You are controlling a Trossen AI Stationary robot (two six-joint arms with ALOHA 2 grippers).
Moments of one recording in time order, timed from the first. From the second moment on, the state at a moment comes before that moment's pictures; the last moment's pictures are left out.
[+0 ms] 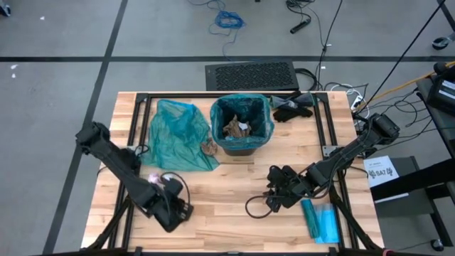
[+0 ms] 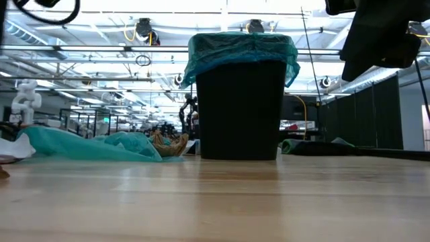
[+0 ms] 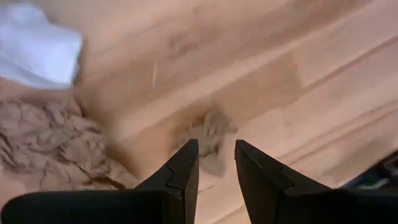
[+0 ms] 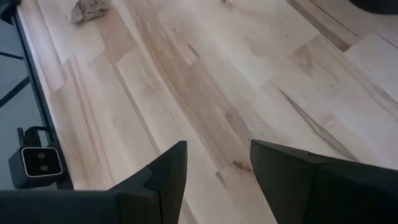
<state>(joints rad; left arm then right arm) -0.76 1.59 1.19 -0.98 -0.22 -1.87 0.58 1.43 0.95 -0.54 0.36 1.15</state>
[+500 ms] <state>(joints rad) -0.76 1.93 1.19 -0.73 -0.04 -1.88 0.58 1.43 0.95 -0.52 0.33 1.13</state>
